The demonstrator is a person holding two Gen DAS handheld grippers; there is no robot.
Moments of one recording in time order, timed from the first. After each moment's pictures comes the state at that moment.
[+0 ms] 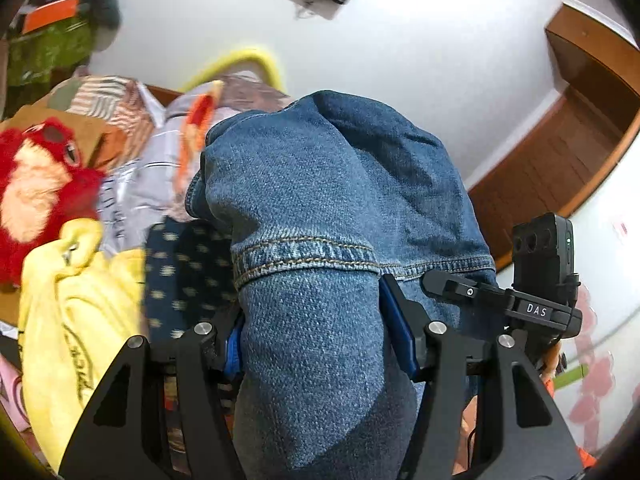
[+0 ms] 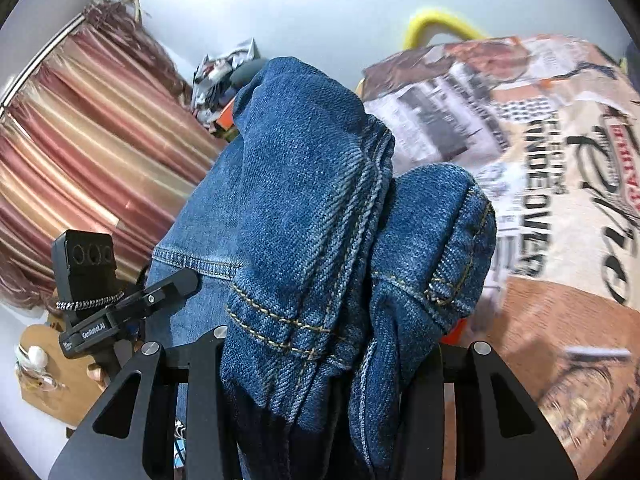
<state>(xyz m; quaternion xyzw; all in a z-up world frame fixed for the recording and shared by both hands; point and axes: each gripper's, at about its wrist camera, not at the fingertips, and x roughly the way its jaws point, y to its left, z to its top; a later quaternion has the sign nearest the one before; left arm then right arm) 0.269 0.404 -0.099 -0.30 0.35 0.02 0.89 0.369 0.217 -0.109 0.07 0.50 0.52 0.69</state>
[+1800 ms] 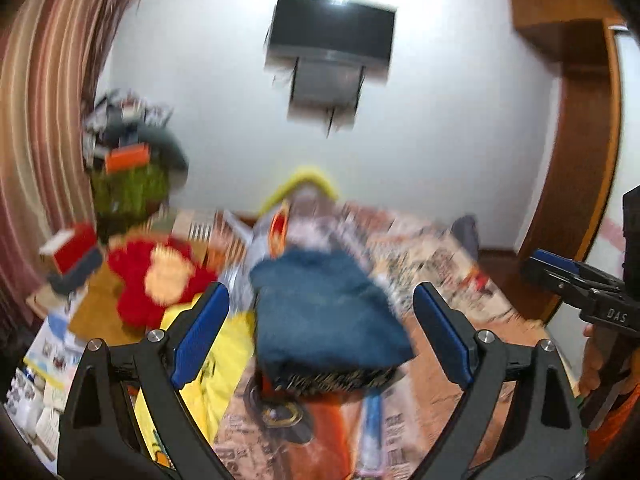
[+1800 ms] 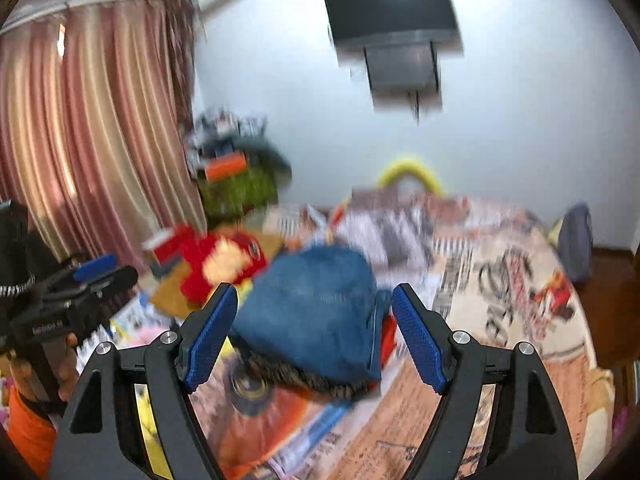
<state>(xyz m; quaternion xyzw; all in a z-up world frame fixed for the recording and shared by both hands) 0.068 0.279 -0.008 -0.10 0.17 0.18 0.96 0.173 0.110 0.013 -0.03 0.22 0.45 0.87</state>
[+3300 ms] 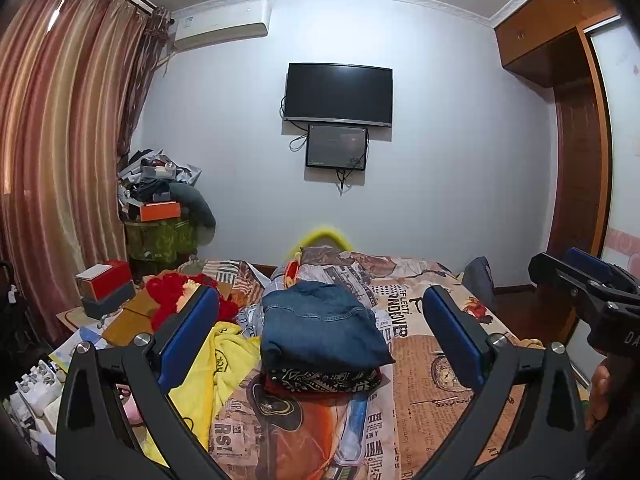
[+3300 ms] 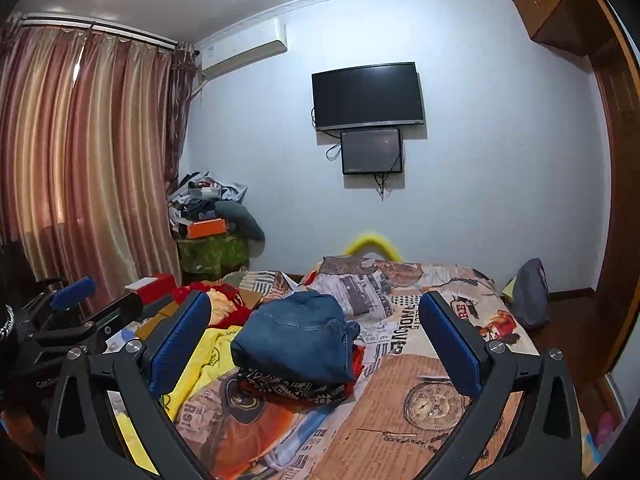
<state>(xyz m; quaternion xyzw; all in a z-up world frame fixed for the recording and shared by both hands) -0.022 0.171 -0.015 -0.05 0.08 0.24 0.97 0.069 0.056 0.025 -0.01 0.10 0.38 0.92</state>
